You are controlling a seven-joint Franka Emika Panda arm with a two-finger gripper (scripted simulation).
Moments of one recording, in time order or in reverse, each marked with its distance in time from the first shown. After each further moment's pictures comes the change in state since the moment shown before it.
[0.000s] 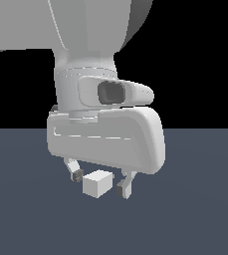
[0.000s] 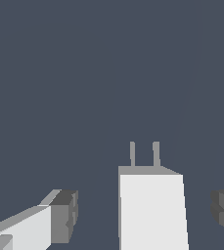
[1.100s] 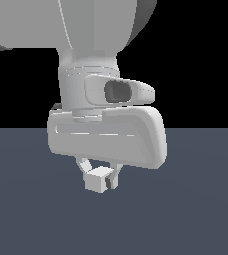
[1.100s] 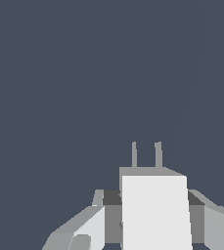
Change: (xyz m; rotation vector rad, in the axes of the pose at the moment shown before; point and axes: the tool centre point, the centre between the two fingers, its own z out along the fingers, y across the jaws) arm 0.005 0.001 -0.002 0.008 0.002 -0.049
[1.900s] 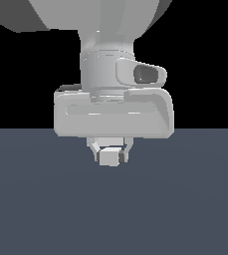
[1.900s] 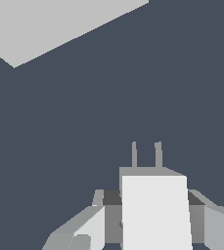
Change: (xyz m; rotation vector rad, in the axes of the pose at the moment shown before) arm 0.033 0.004 -0.027 0.045 0.004 -0.301
